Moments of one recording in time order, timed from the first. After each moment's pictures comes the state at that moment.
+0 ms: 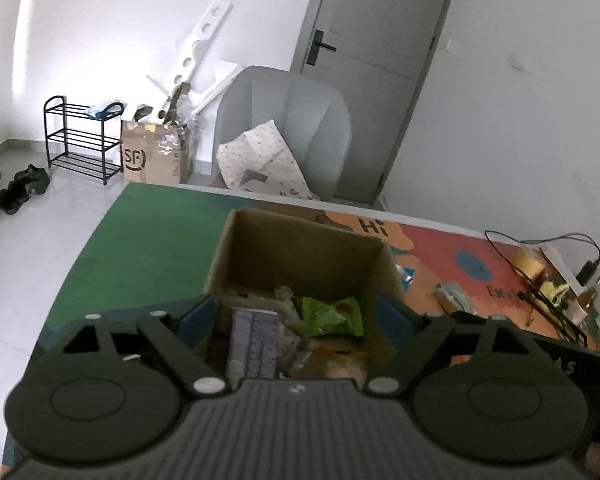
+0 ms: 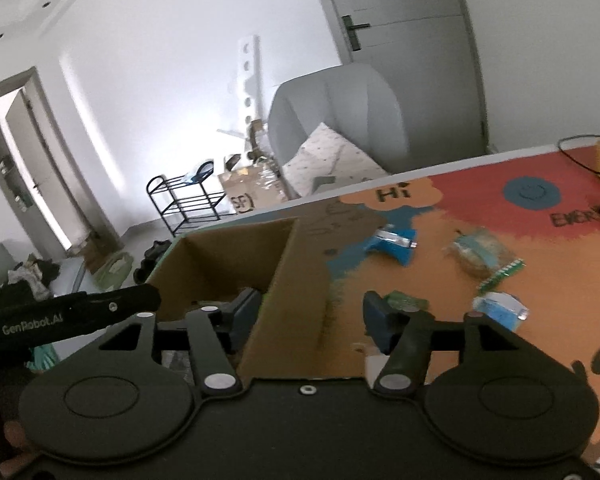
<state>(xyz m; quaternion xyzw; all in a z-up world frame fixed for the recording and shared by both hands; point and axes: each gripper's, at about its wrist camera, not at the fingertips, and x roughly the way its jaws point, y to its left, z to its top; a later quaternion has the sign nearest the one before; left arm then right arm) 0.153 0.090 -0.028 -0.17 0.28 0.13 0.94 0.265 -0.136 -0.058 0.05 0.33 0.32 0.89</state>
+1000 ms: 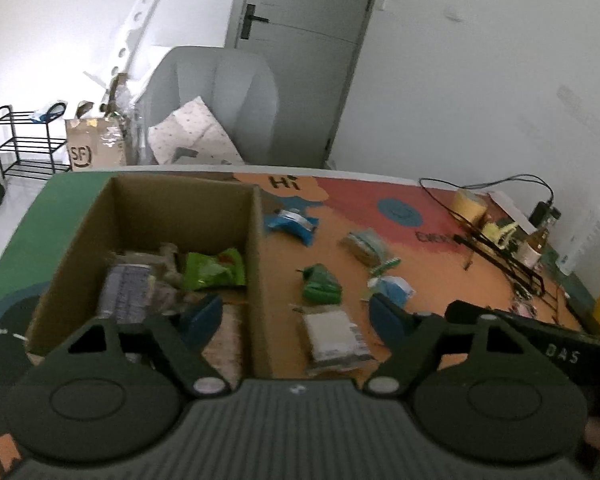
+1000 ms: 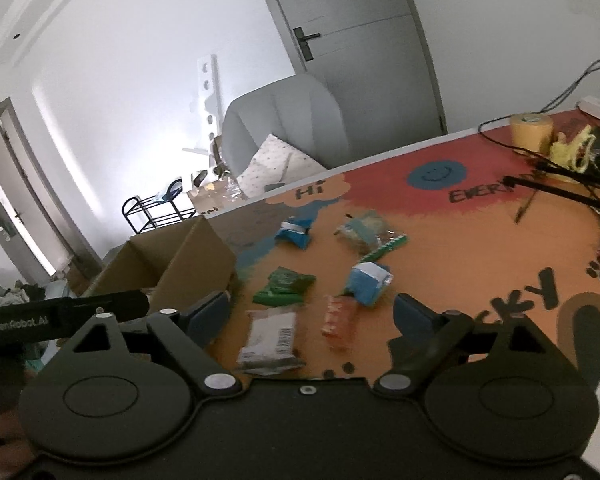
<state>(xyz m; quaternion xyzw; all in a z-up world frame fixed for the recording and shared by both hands) 0.163 -0.009 -0.030 -0.14 0.31 0.06 0.94 0.264 -0.250 -0.072 0.09 0.33 0.28 0.90</state>
